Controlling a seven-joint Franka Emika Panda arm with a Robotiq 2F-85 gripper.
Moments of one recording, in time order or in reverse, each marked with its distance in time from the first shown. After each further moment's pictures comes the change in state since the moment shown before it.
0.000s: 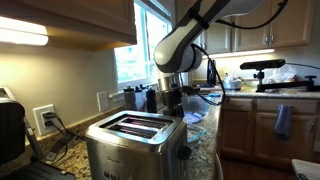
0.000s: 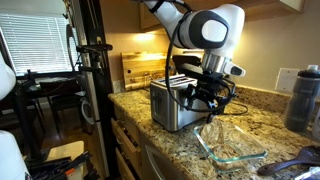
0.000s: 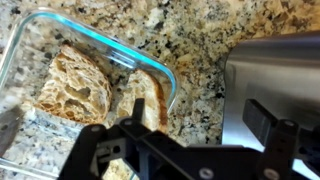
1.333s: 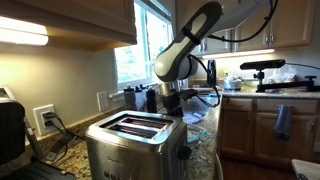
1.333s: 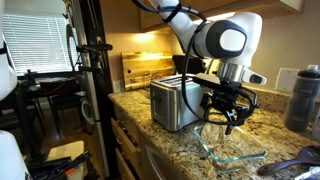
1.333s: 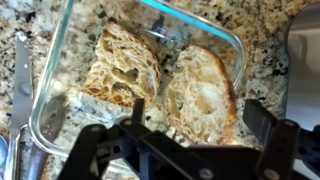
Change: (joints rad) arm -0.034 0.121 -0.030 0.104 -0.055 0.049 0.044
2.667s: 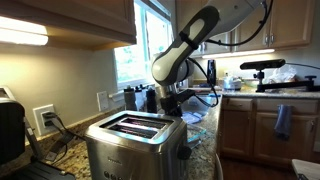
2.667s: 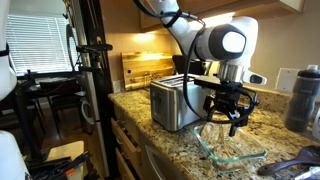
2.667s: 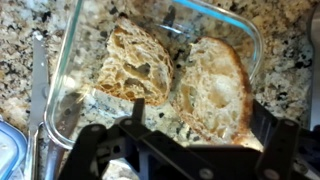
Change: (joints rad) arm 0.011 0.036 0.001 0.037 -0.087 0.000 0.105
